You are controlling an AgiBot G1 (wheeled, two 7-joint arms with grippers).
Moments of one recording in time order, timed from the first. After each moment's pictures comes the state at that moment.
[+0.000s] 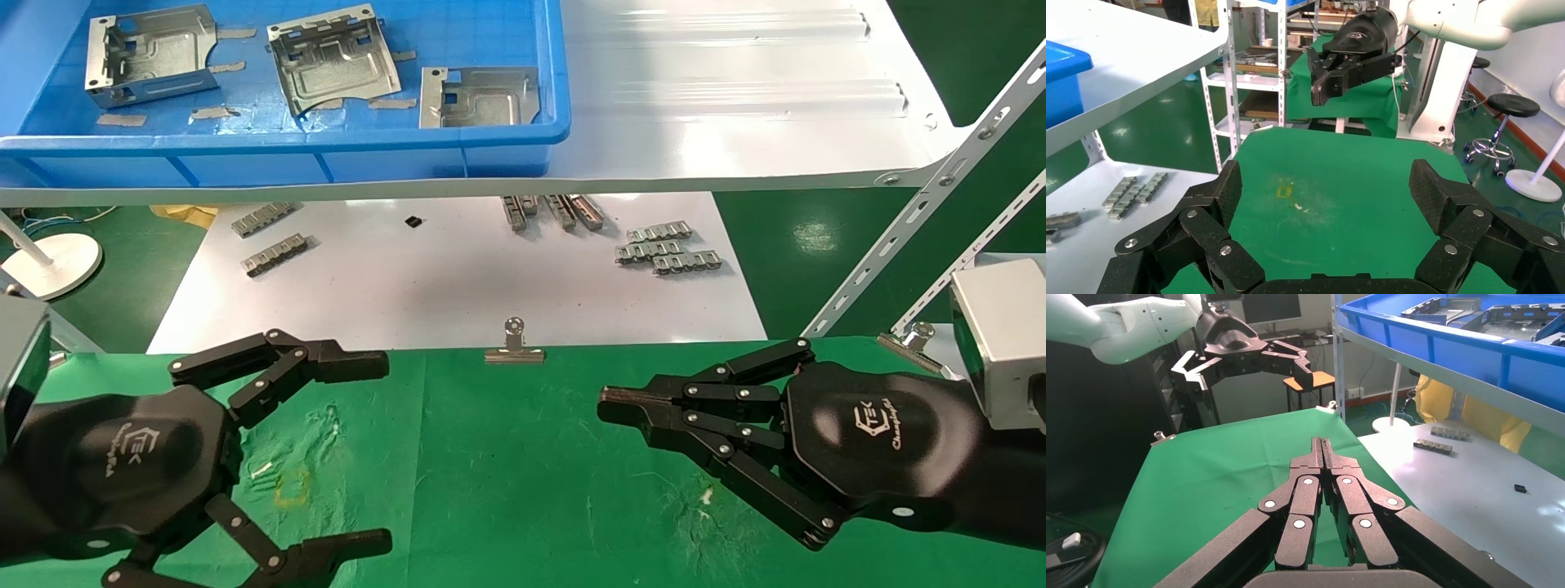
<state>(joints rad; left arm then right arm) -1.08 0.61 0.28 -1.28 0.73 1.50 -0.19 1.09 -0.56 -0.39 1.23 -0.64 -1.43 0.12</state>
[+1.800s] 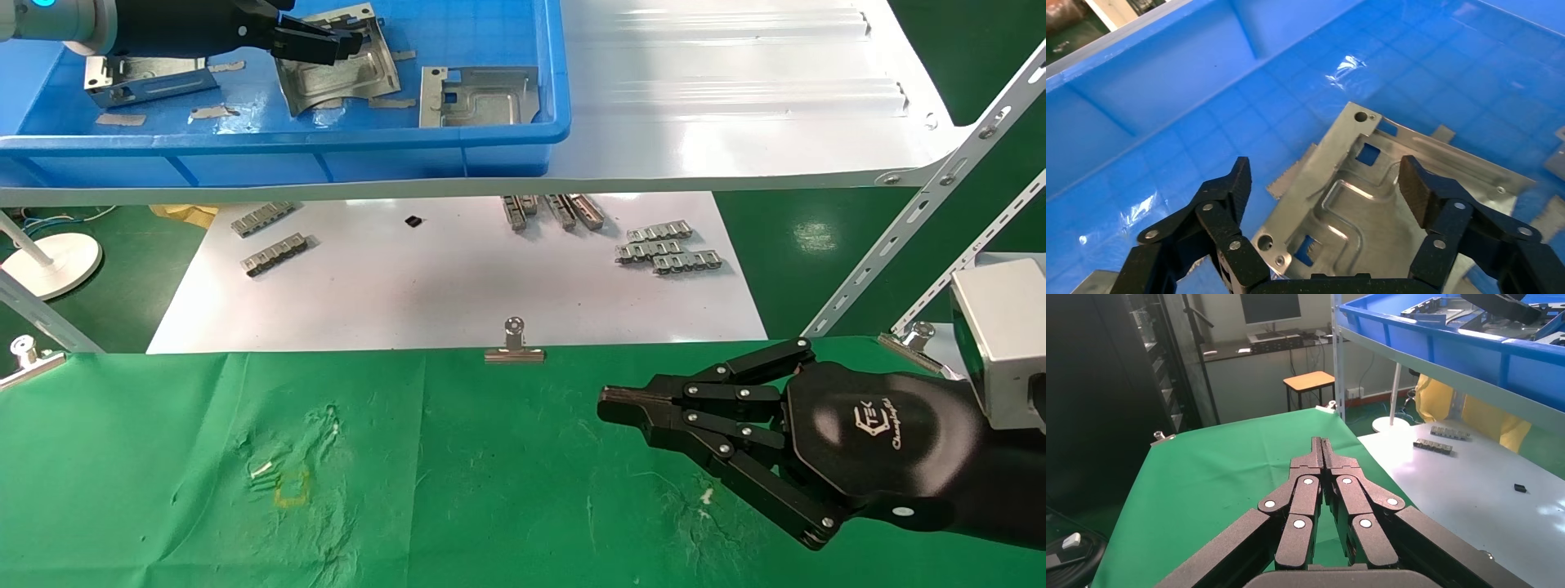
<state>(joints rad) -2.14 1.22 0.62 -0.08 1.56 0.91 -0.19 1.09 -0.56 -0.39 1.23 -0.64 -1.43 0.12</state>
